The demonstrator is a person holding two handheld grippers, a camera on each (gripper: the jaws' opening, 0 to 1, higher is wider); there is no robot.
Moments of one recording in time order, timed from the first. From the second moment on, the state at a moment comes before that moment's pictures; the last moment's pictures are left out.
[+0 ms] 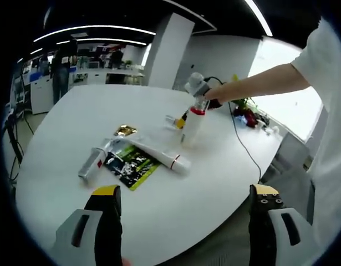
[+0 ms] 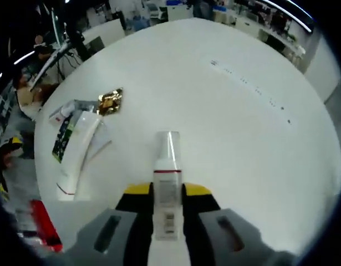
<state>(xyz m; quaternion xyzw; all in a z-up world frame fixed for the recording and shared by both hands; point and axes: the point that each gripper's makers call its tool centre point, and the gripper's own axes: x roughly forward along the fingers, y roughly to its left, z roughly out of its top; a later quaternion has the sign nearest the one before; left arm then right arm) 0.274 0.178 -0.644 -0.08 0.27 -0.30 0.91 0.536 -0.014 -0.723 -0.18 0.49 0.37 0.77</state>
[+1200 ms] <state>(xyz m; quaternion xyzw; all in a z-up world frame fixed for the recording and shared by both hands) 0.282 0.161 -0.589 -0.05 0.23 -0.34 0.91 0.447 -0.093 -0.663 0.01 0.38 0.31 0.87</state>
